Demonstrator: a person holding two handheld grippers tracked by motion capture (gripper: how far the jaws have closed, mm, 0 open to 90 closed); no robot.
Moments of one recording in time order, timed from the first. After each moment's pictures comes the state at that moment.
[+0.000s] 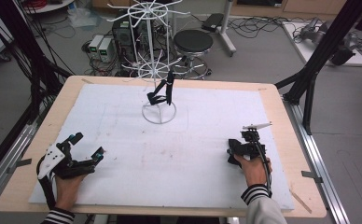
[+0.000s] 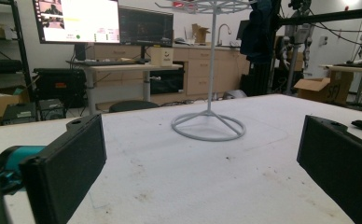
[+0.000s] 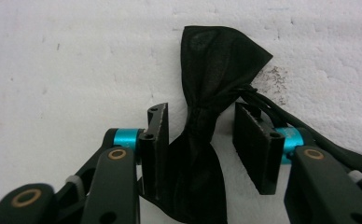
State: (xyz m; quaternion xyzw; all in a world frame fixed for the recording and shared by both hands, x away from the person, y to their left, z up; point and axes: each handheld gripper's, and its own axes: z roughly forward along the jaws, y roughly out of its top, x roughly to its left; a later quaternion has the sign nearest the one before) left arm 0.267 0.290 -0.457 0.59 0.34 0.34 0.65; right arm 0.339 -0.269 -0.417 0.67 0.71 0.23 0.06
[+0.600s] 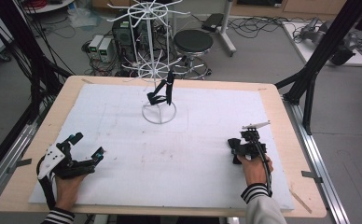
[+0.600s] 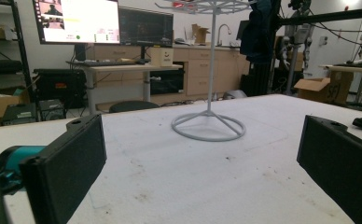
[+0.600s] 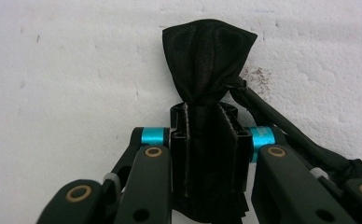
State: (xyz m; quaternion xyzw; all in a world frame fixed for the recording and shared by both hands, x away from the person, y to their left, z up) left arm 0.267 0.290 -0.457 0.59 0.34 0.34 0.65; right arm 0.340 -0.268 -0.416 0.66 0.72 0.20 0.08
